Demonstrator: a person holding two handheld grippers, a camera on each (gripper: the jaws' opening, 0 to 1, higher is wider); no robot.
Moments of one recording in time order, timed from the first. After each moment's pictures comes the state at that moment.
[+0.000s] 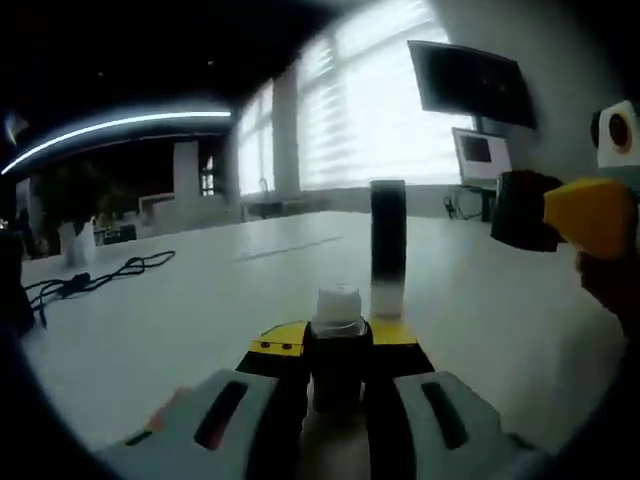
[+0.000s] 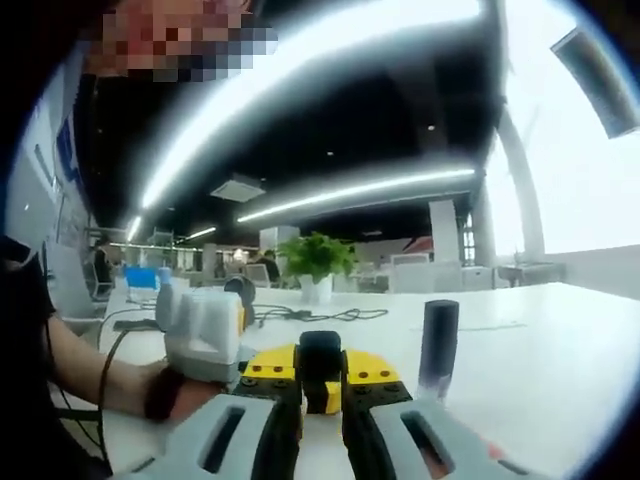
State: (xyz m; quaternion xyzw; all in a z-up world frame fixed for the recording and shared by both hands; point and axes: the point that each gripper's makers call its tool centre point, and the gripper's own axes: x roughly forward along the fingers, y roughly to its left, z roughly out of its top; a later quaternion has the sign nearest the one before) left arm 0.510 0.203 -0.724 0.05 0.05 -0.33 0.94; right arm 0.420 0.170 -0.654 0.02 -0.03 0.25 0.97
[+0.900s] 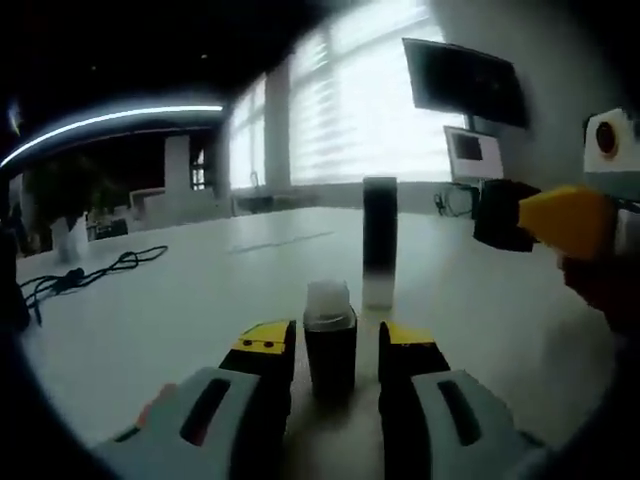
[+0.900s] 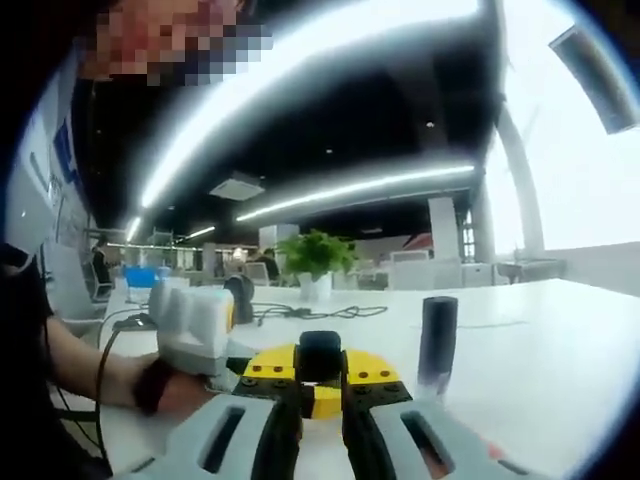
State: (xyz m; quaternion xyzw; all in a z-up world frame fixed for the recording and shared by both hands) left arm 0.494 0.208 -0.724 0.04 0.06 -0.35 0.93; right arm 0.422 0.166 -0.654 0.02 -0.03 0.25 0.97
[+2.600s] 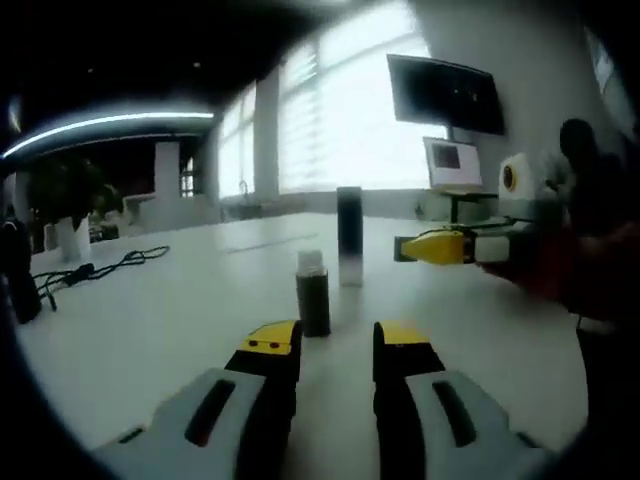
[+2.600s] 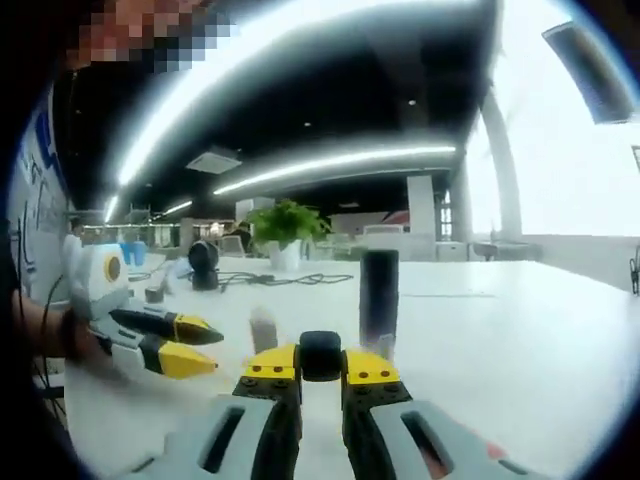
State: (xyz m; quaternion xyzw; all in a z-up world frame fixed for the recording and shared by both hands) left arm 0.450 0.247 -0.719 0.04 0.04 -0.39 0.92; right arm 0.447 0.117 -0.707 0.01 0.04 0.20 0.98
